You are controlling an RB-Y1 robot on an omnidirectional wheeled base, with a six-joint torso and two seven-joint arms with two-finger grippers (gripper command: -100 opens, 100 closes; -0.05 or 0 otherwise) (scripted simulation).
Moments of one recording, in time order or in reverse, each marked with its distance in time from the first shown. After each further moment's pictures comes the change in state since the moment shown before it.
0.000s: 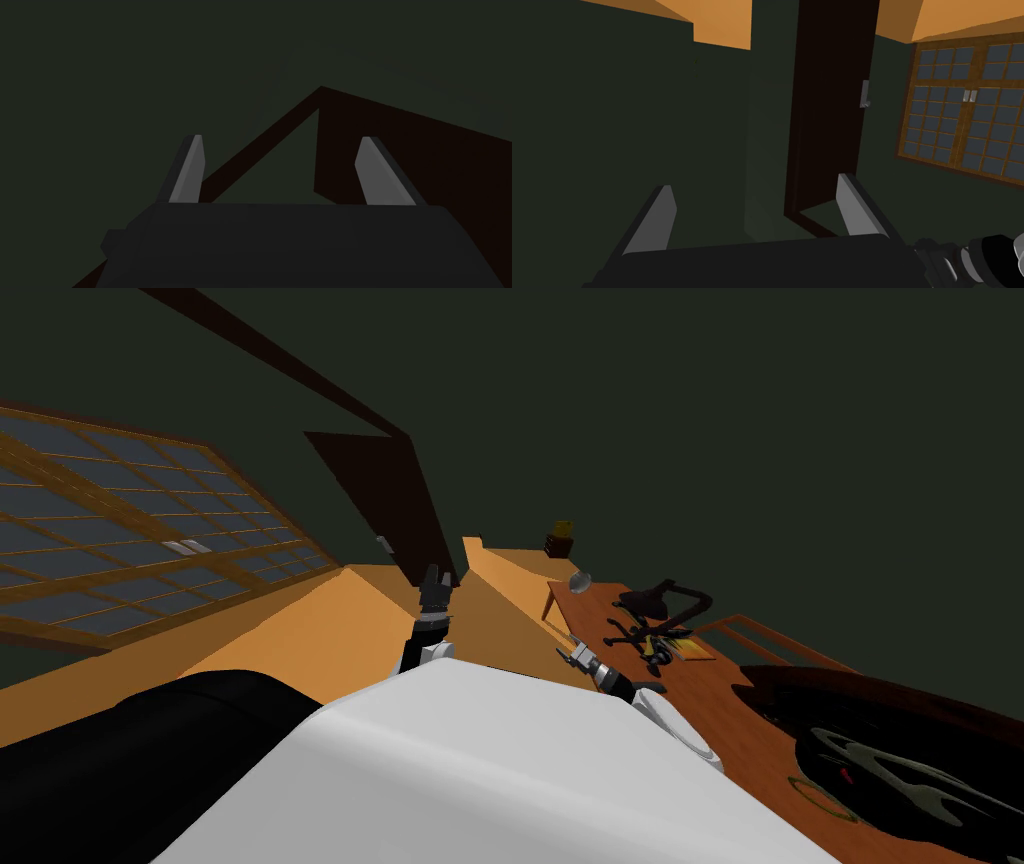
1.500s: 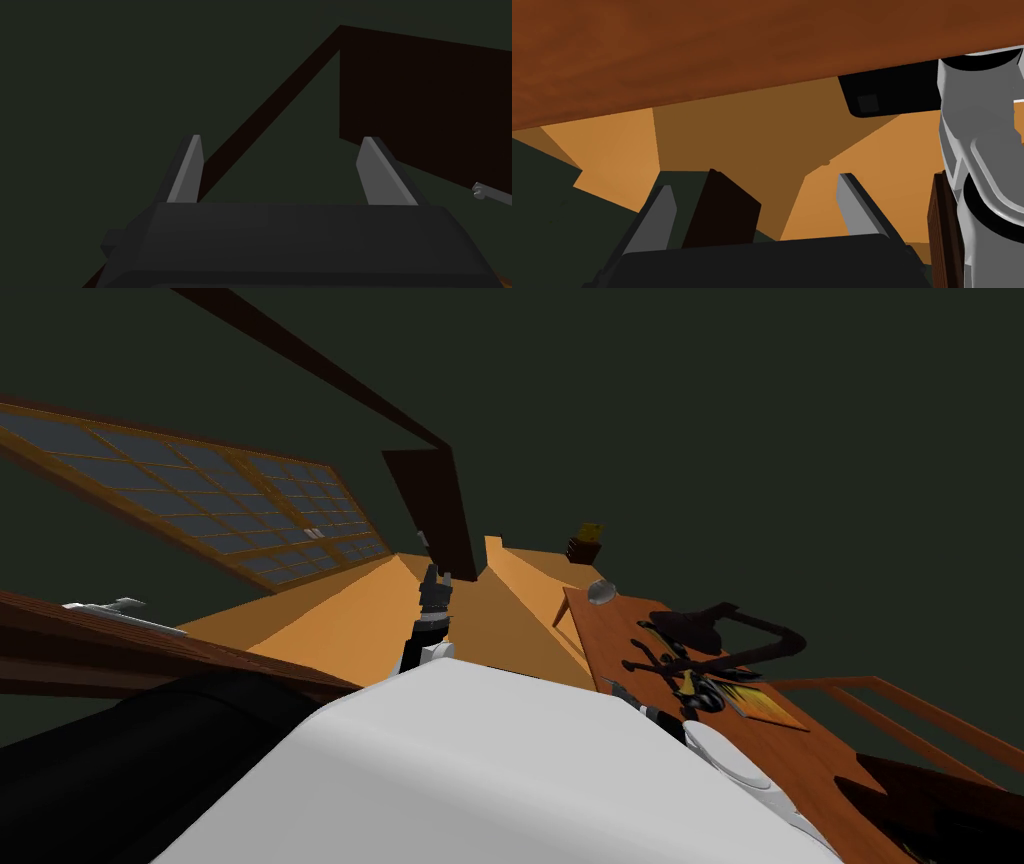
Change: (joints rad) left arm 0.000 0.000 0.000 0.000 0.000 0.000 0.000; right arm -0.029 -0.186 -0.036 0.429 0.407 -0.043 0.221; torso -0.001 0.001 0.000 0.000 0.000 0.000
